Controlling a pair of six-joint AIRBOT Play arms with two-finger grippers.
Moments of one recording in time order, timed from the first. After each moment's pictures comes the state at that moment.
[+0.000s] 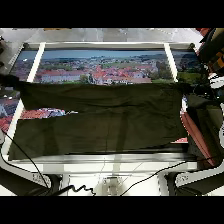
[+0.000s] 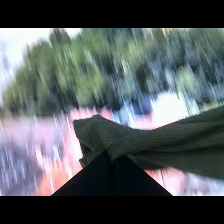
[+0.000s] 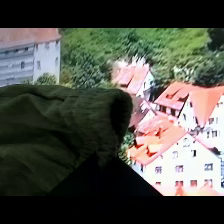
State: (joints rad) left arm 0.44 -1.81 2.00 1.38 -1.23 -0.95; right arm -0.44 -1.67 1.39 -0.91 0.81 0.95
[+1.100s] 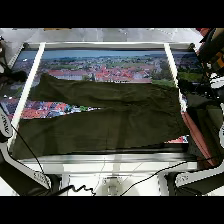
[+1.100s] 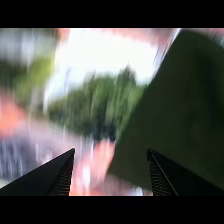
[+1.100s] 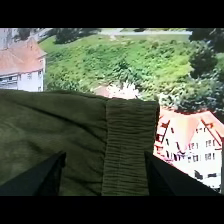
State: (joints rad) left arm 0.40 -1.91 2.00 1.59 -1.13 -1.51; right arm -0.44 -1.67 1.39 -0.91 0.73 0.95
